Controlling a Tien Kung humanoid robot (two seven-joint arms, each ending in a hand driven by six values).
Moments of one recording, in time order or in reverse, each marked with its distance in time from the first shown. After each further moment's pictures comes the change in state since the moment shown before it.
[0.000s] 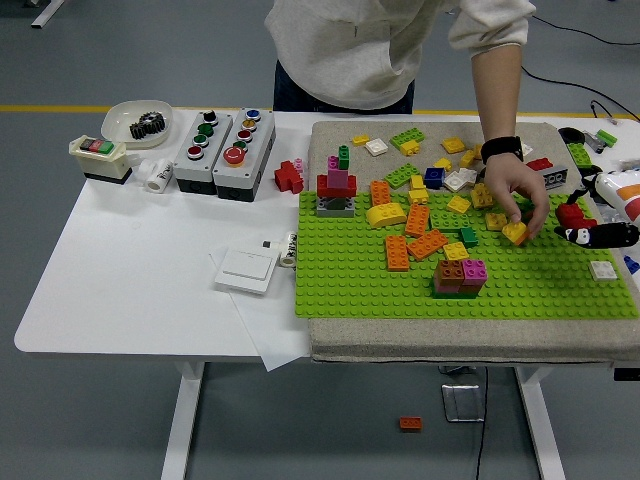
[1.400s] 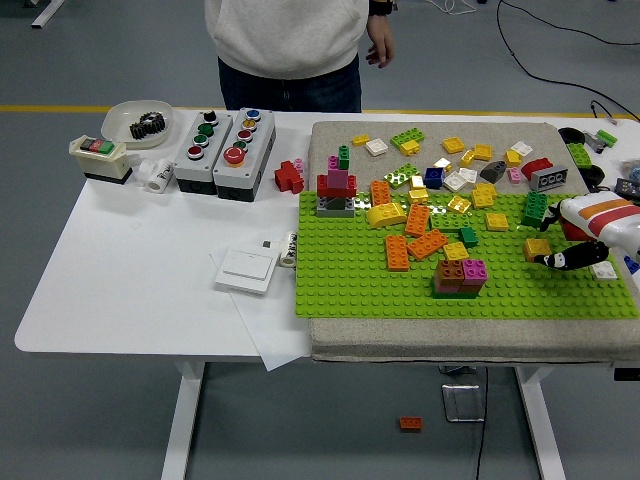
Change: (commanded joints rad) left arm -0.009 0.004 0.006 -0.004 -0.004 -0.002 0.000; right arm 0.162 0.061 -0.243 -0.181 -0.004 0.075 0.039
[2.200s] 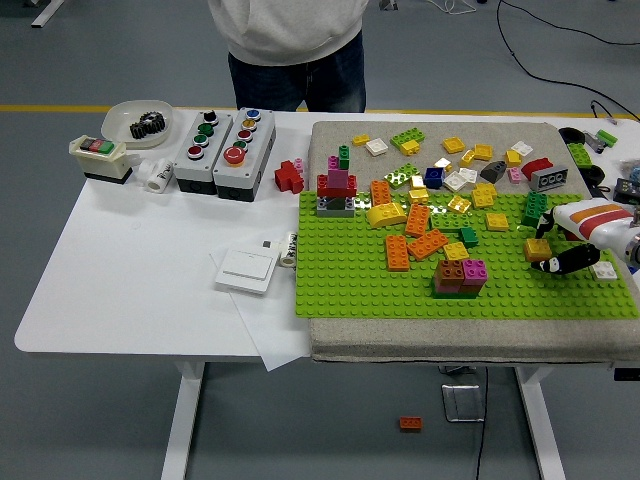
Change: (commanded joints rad) left arm -0.009 0.003 0.003 -0.001 -0.004 -0.001 0.001; right arm 0.054 0.050 -0.067 -0.104 0.017 0.015 0.000
